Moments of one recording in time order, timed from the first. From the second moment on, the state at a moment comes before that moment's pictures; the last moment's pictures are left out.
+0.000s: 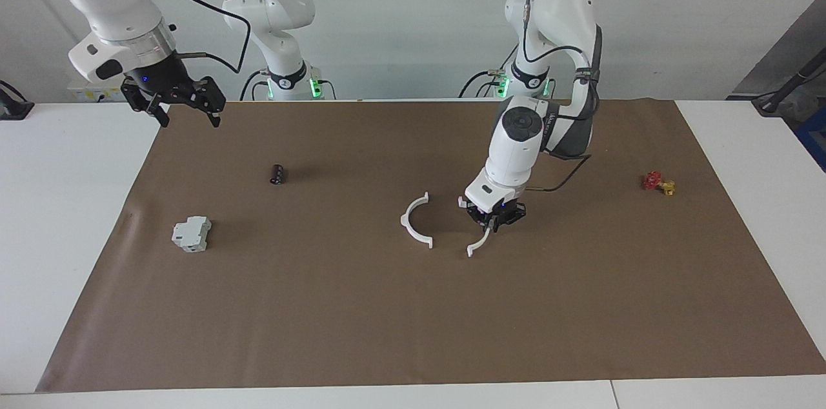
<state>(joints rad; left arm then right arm) -0.35 0.39 -0.13 -1.84 0.12 2.30 -0.36 0.12 -0.04 -0.15 -1.65 -0.03 1.59 -0.01</state>
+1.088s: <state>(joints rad) -0.43 0.41 -0.15 -1.84 0.17 2.30 -0.51 0.12 -0.04 -0.15 -1.65 -0.03 1.59 -0.01</state>
